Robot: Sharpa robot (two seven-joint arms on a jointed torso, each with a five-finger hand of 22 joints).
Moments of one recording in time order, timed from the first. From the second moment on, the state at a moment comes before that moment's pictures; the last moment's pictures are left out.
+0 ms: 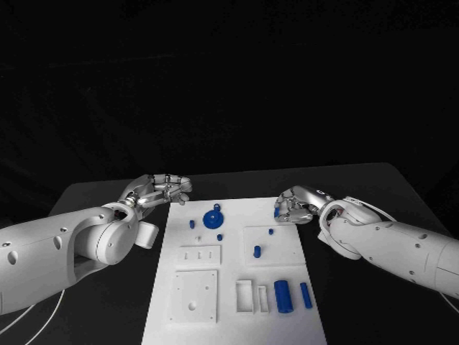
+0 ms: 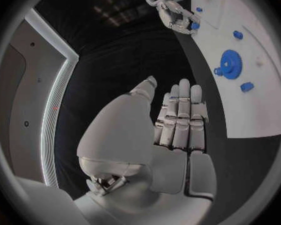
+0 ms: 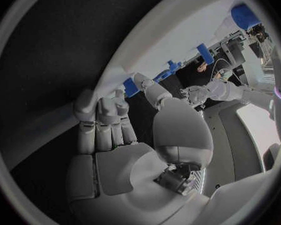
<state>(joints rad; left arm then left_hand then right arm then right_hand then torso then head) 1.34 -0.83 -0.17 1.40 -0.05 -0.28 0.35 1.46 -0.09 0.19 0.20 0.13 0.75 0.19 0.34 0.40 1.12 0.15 0.07 0.08 0.99 0.09 0.41 0.62 0.06 0.80 -0.01 0.47 1.30 1.17 -0.67 -0.02 1.09 -1.33 -0.37 0.06 0.99 -0.18 0.54 -0.28 0.25 0.91 0.12 0.32 0.42 1.07 0.02 1.17 1.15 1.31 -0.09 1.24 0.99 0.14 1.29 -0.11 1.06 1.31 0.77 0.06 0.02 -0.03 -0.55</state>
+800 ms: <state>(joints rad) 1.34 -0.83 -0.17 1.40 -0.05 -0.28 0.35 1.46 -0.09 0.19 0.20 0.13 0.75 0.19 0.34 0.40 1.12 0.15 0.07 0.08 0.99 0.09 0.41 0.62 0.07 0.80 -0.01 0.47 1.30 1.17 -0.66 -0.02 1.09 -1.35 -0.40 0.03 0.99 -0.17 0.55 -0.26 0.20 0.97 0.09 0.35 0.45 1.09 -0.01 1.17 1.15 1.31 -0.11 1.23 0.99 0.14 1.29 -0.11 1.06 1.31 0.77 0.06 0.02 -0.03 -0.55</state>
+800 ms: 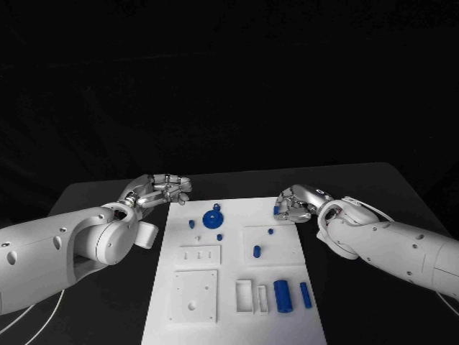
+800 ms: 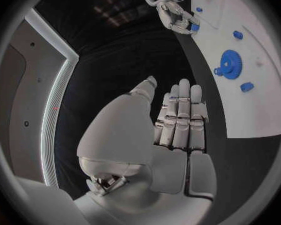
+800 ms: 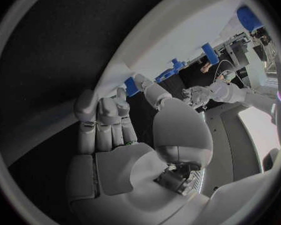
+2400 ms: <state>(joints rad) 1.34 -0.83 -0.17 1.40 -0.08 -0.26 0.33 1.48 -0.08 0.14 0.27 0.13 0.80 0.17 0.36 0.40 1.20 0.12 0.09 0.10 1.00 0.09 0.39 0.64 0.07 0.79 -0.01 0.47 1.31 1.17 -0.68 -0.02 1.12 -1.37 -0.42 0.03 0.97 -0.16 0.59 -0.26 0.16 1.03 0.07 0.37 0.48 1.10 -0.02 1.17 1.15 1.31 -0.13 1.23 1.00 0.14 1.29 -0.11 1.06 1.31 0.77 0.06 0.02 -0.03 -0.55</state>
